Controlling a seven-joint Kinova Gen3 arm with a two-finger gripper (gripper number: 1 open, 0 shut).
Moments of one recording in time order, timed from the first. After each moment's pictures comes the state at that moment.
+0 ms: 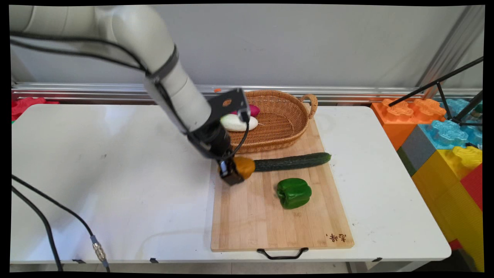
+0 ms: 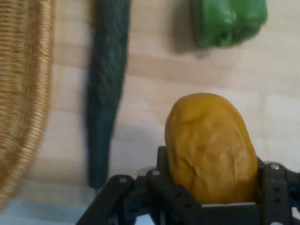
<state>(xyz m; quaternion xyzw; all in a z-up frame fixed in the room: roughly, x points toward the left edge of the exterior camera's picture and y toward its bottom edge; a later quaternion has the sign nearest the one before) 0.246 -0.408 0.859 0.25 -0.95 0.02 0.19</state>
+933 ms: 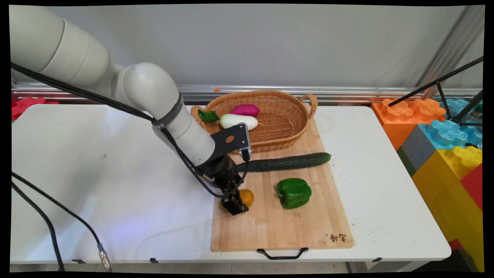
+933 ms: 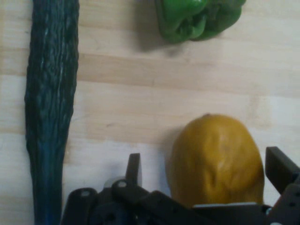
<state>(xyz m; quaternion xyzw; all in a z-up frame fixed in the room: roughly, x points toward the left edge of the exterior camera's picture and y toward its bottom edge) 0.234 -0.385 0.796 0.22 -0.95 0.02 0.21</state>
